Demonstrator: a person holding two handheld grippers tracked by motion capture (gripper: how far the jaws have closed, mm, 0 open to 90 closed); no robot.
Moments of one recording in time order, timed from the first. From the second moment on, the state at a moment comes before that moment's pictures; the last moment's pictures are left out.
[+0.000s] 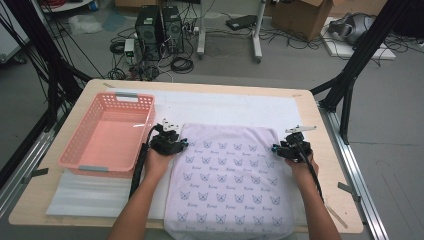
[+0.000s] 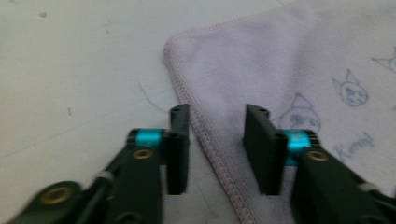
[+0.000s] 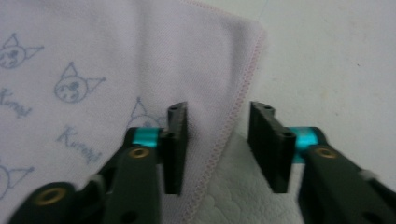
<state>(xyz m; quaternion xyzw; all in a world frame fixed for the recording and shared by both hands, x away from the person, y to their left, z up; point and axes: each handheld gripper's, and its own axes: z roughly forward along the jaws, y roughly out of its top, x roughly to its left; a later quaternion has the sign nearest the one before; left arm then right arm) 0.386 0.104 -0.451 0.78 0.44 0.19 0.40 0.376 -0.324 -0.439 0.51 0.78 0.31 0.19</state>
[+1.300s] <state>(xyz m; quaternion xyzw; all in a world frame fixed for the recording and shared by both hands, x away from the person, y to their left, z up) 0.409 0.127 -0.391 0.69 0.50 0.18 0.50 0.405 -0.329 -0.385 0.51 0.73 0.41 0.22</state>
